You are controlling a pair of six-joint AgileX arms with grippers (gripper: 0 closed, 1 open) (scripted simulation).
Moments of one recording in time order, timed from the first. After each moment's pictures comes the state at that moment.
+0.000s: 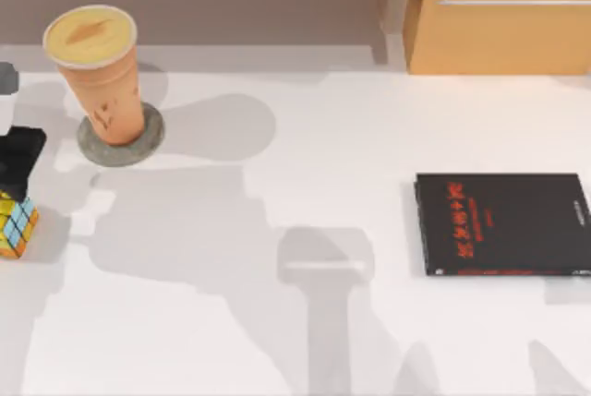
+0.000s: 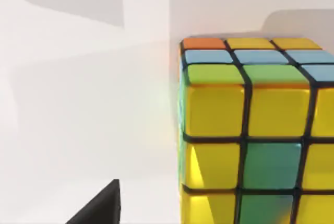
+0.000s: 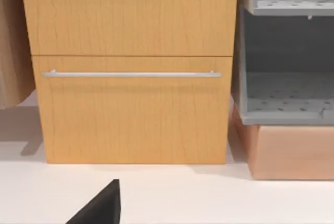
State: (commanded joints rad) left arm 0.11 1.88 1.37 -1.06 0.00 0.28; right arm 0.00 0.00 0.00 0.00 0.00 0.00
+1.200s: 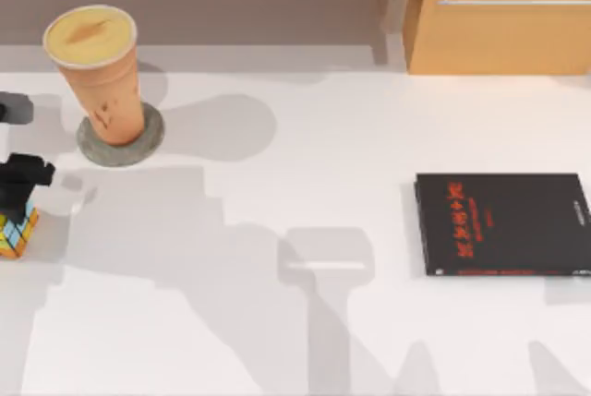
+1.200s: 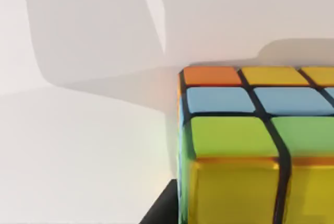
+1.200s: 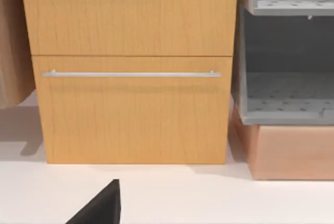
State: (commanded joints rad) left arm 0.11 1.93 1.27 -0.91 0.00 0.28; right arm 0.00 0.00 0.00 0.00 0.00 0.00
